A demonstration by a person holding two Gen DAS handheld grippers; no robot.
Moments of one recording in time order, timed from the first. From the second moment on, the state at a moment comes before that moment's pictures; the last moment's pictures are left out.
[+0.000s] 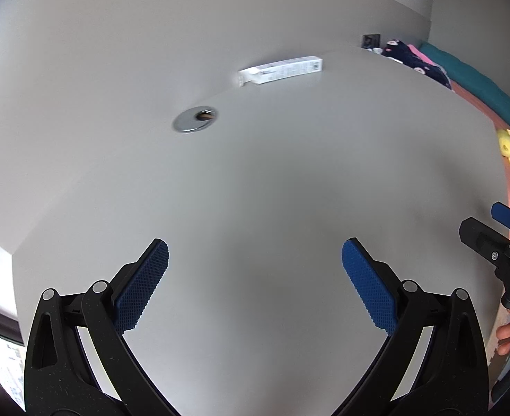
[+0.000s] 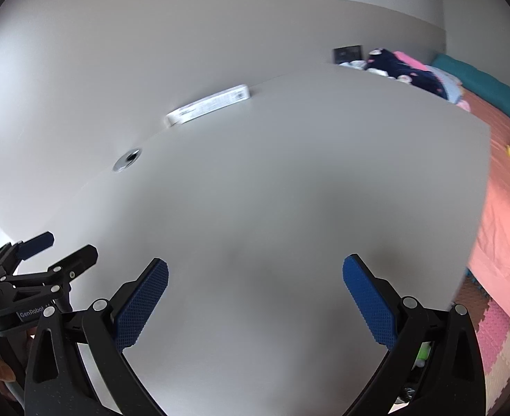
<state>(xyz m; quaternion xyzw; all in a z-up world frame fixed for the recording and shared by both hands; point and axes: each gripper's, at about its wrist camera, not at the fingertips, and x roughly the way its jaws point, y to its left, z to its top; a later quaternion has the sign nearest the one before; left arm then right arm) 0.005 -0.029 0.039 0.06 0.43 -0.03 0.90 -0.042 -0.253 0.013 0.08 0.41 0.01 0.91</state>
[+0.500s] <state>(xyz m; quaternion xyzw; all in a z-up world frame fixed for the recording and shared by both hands) 0.006 0.029 0.009 0.02 0.45 0.01 0.89 -0.018 -0.178 -0.016 0.05 0.44 0.05 0.89</state>
